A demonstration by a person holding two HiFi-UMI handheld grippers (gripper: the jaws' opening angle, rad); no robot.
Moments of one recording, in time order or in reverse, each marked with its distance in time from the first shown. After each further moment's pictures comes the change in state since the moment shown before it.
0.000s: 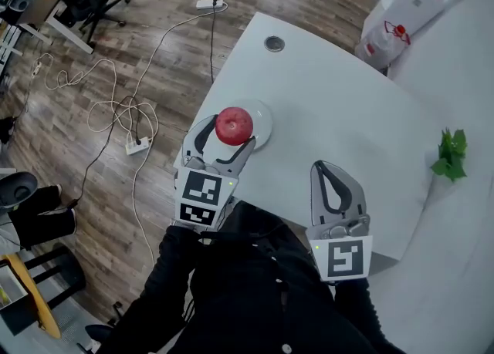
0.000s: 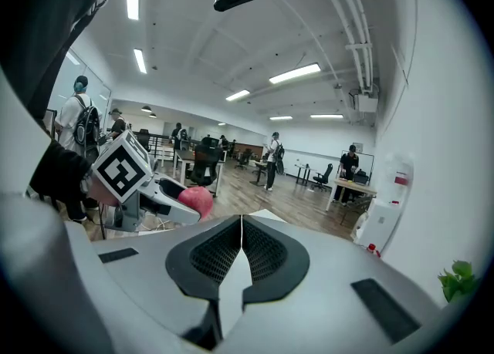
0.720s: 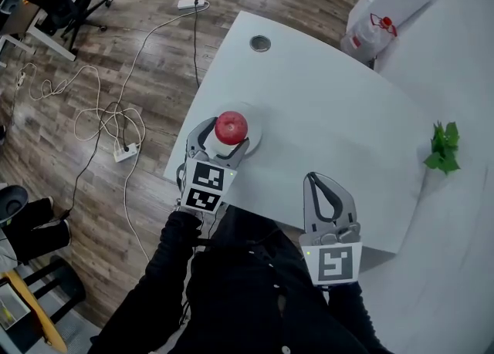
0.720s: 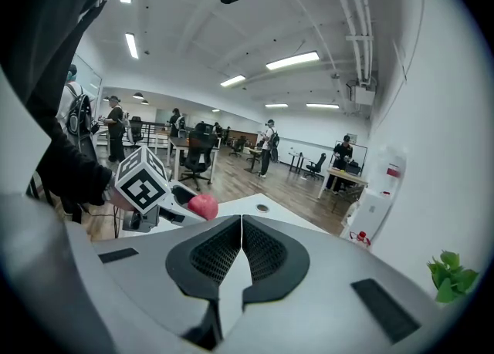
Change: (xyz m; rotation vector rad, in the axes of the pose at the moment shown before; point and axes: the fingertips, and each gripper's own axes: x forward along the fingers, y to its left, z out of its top) left arm 0.064 -0.002 -0.062 0.035 0.099 -0.083; right arm 0.005 0.001 -0.033 0.021 0.113 -0.051
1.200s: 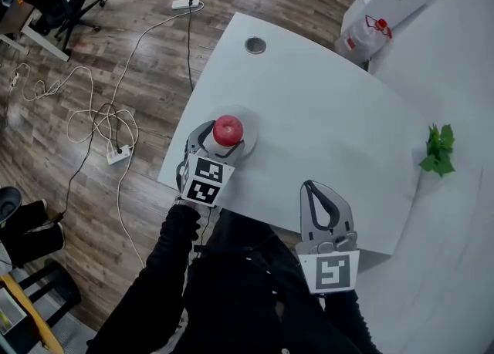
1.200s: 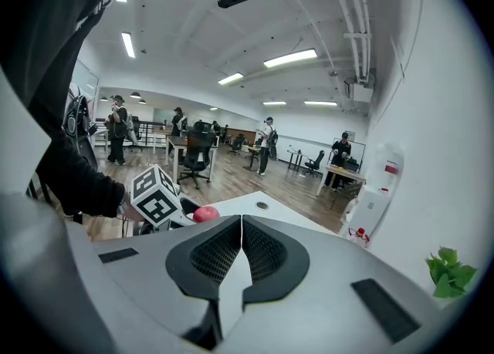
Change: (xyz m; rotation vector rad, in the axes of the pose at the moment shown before) left arm 0.037 0.001 -0.043 -0.034 0.076 -0.027; right arm -0.001 0.001 -0.005 0.004 0.020 -0.004
